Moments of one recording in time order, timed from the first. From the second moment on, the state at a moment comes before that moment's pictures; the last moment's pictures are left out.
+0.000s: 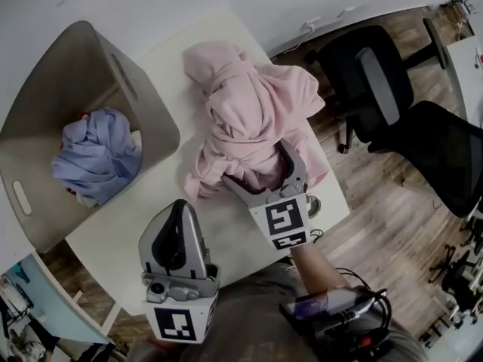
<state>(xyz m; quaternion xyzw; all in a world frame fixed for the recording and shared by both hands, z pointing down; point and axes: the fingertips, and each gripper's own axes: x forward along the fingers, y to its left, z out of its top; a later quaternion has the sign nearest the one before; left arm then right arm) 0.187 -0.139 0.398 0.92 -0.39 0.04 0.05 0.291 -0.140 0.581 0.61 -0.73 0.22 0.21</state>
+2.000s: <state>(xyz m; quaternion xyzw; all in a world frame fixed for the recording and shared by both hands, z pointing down) -0.087 -0.095 0.230 0.78 -0.61 -0.08 -0.06 0.072 -0.255 0.106 0.50 -0.84 -0.16 -0.11</state>
